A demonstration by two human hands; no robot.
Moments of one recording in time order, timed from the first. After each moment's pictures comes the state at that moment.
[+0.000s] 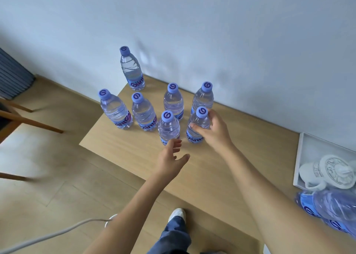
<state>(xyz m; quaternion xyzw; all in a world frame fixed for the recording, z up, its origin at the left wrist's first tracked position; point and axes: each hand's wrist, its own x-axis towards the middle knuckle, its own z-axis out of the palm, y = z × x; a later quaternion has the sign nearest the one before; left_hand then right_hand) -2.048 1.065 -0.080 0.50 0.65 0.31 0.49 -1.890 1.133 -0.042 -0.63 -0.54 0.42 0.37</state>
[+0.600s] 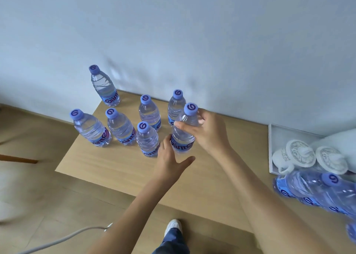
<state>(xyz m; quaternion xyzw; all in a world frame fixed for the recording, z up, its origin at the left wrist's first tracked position) -2.006 1.072 -0.060 0.64 0.57 0.33 0.40 -1.871 1.103 0.040 -0.67 -0.57 0.30 0.37</state>
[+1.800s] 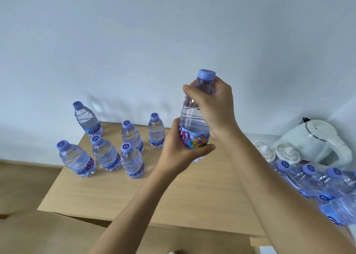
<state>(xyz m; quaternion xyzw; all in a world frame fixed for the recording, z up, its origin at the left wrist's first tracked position) -1.949 1.055 0.100 0.61 0.36 0.41 0.57 -1.839 1.068 0.181 -0.57 -0.44 0.28 0.63</state>
